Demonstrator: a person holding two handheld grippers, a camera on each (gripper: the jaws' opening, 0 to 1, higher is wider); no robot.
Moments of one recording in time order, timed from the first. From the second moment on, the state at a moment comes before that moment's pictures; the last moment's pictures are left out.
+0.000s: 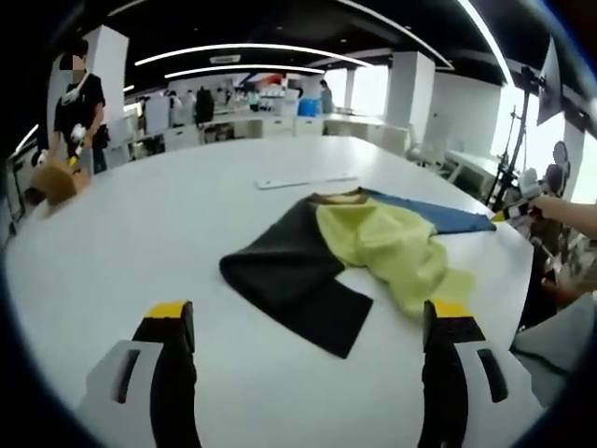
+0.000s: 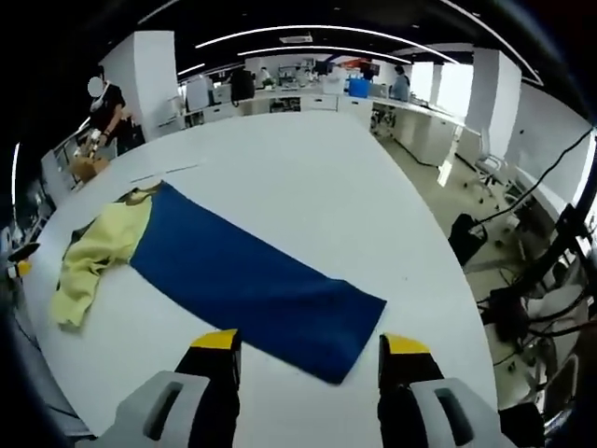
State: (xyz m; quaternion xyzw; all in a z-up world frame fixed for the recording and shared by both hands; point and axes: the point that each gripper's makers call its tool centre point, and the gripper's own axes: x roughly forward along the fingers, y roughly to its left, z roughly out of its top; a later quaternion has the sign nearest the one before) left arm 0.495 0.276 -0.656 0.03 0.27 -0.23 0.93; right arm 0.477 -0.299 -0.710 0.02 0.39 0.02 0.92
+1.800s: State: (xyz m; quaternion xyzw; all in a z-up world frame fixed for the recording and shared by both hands) left arm 0.421 0.212 -0.664 0.03 0.27 -0.33 0.90; right arm 0.420 0.058 -0.701 -0.14 0.30 0.51 0.80
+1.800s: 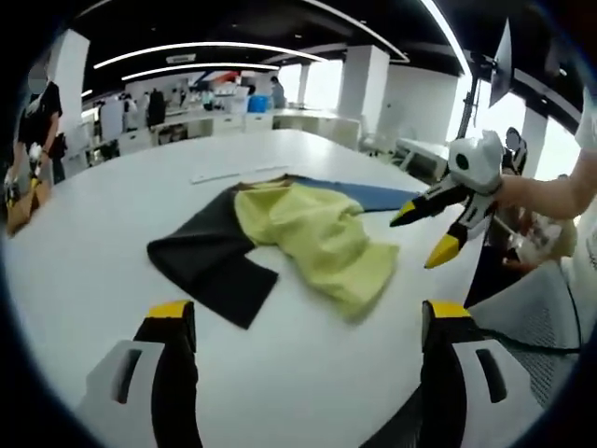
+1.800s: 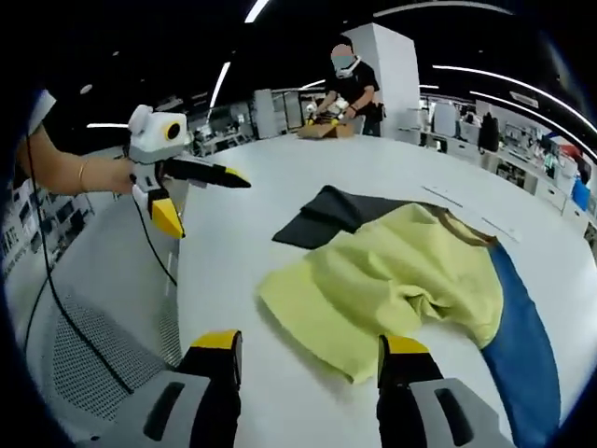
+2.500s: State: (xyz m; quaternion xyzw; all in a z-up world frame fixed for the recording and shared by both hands) left arm 0.414 0.219 -0.667 0.04 0.28 -0.32 0.90; right arm 0.425 0.132 -0.739 -0.25 0.27 0.52 0.77
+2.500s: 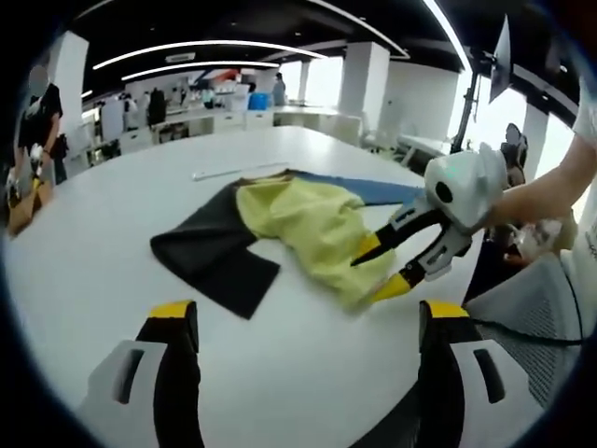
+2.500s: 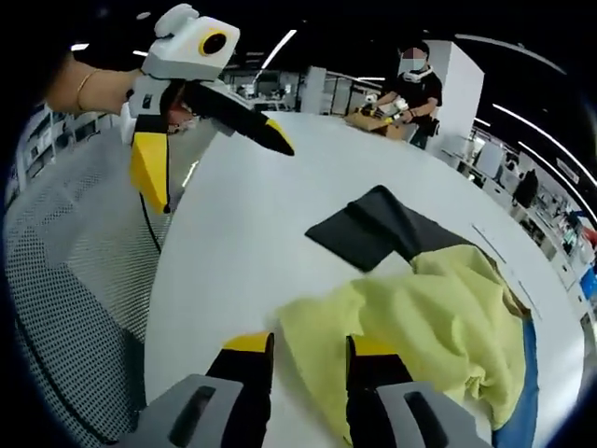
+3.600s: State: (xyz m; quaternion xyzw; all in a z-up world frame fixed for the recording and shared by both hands) left arm 0.413 0.215 -0.674 0.02 0.28 -0.32 0.90; right arm 0.472 0.119 -0.684 -0.14 0.25 0.45 0.84
